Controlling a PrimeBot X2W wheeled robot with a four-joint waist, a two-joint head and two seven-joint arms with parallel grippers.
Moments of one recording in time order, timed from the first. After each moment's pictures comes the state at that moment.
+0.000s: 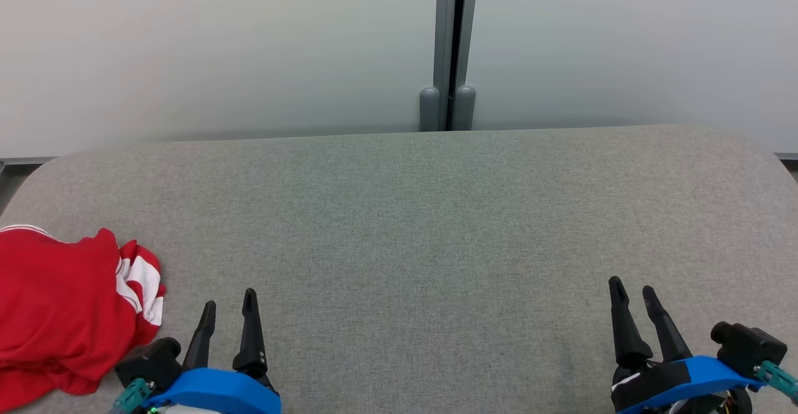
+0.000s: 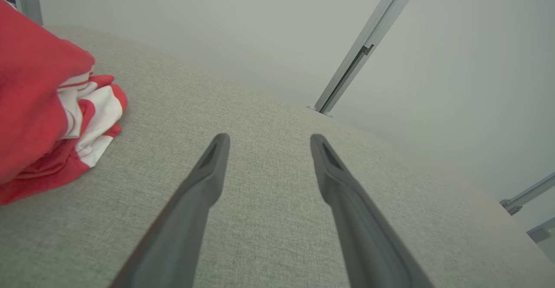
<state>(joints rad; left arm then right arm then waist) -0.03 0.10 -0.17 0.30 -0.59 0.00 -0.16 -0.05 -0.04 -0.01 0.31 0.54 0.13 -0.16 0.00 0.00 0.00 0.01</state>
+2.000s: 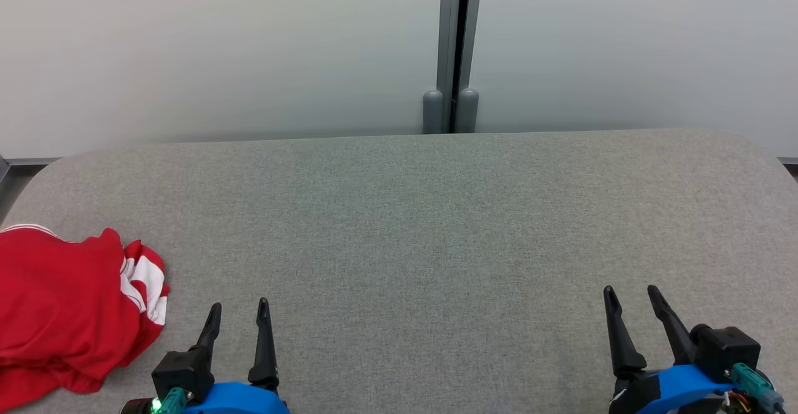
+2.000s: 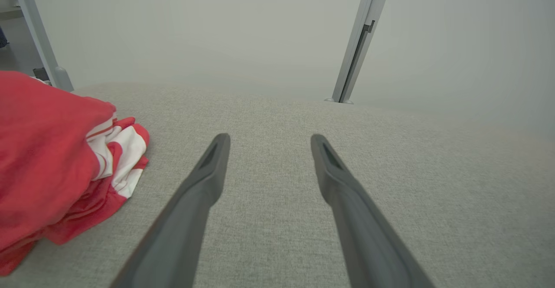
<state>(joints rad) -0.01 0.13 -0.24 0.30 -0.34 0.10 -0.21 -0.04 -0.05 -0.04 0.31 0.17 0.13 -0.20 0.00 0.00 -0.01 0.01</state>
